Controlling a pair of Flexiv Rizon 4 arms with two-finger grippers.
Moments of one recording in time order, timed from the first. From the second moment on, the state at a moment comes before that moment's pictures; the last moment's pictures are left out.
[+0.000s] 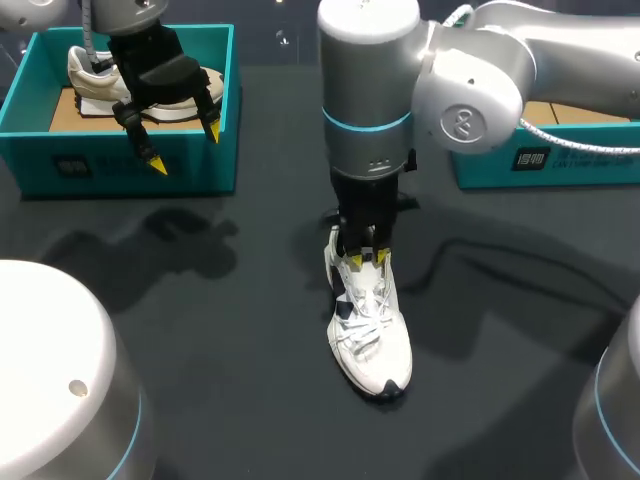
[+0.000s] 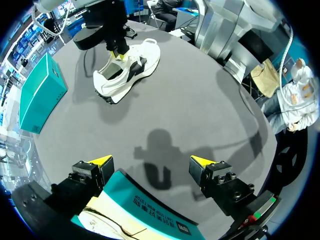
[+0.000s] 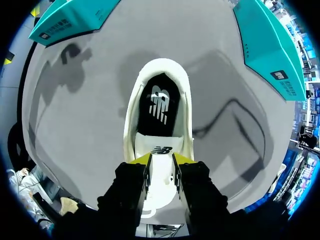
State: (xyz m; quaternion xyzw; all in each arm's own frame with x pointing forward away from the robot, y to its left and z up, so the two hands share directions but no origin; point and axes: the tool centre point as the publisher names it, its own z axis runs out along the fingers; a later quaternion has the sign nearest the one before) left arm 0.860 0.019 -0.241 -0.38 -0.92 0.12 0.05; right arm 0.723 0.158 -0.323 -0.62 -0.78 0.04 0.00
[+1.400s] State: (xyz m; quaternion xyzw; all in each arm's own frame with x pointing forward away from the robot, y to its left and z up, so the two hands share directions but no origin) left arm 0.860 0.019 -0.241 -0.38 -0.92 0.12 0.05; right arm 0.753 0.167 -0.267 -0.30 -0.95 0.04 -0.03
